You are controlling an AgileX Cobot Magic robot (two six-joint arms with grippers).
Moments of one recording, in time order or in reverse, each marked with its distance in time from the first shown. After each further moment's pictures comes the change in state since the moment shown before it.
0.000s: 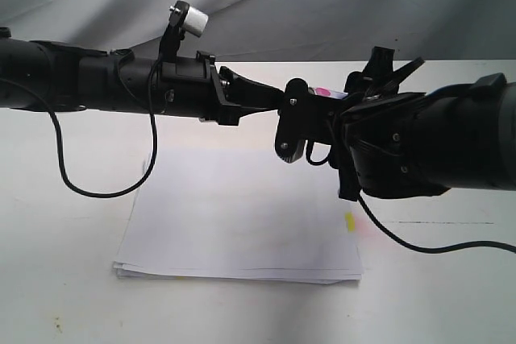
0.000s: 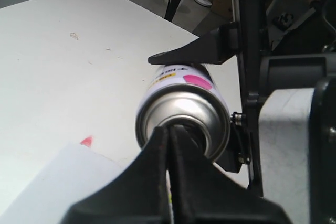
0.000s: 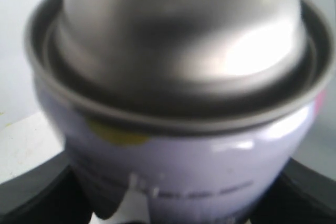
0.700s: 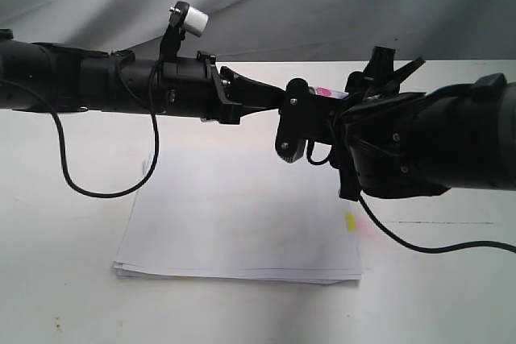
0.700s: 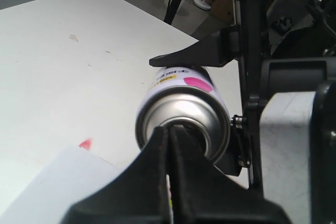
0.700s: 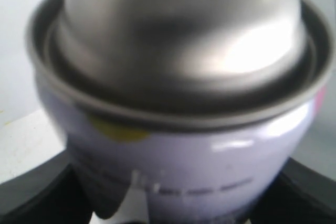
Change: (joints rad) left arm -0.002 0.007 0.000 -0.020 0.004 0.005; right arm 0.000 0.000 0.000 0.000 0.004 0.000
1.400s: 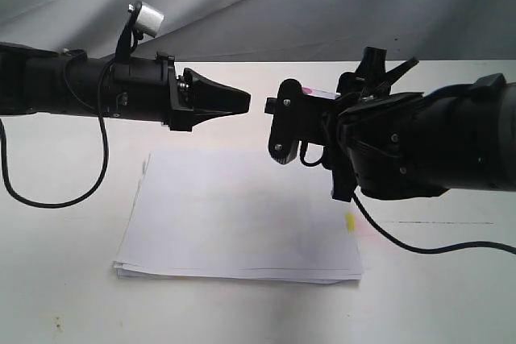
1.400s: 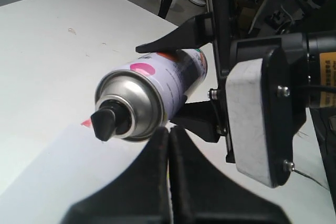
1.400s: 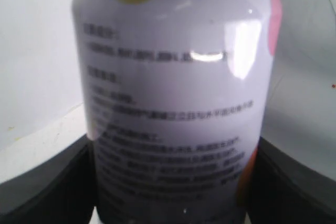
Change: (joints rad) left arm 0.103 -0.096 0.098 0.083 0.096 0.007; right arm 0.002 0.000 0.000 -0.004 -0.030 0.000
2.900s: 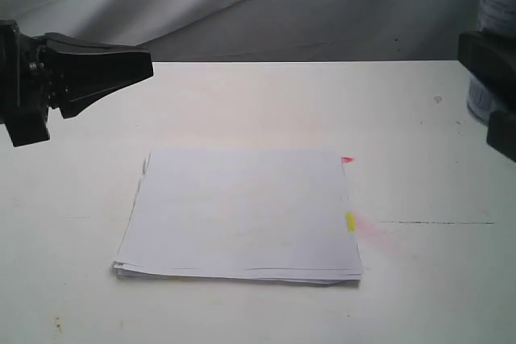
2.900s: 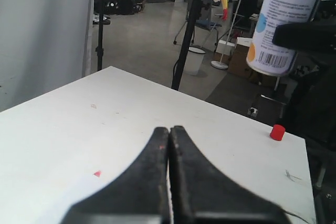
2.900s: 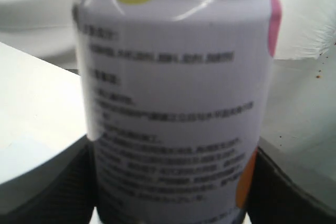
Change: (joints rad) left arm 0.220 -0.491 0.357 -0.100 0.142 0.102; right arm 0.000 -1.001 0.350 0.105 -0.256 0.619
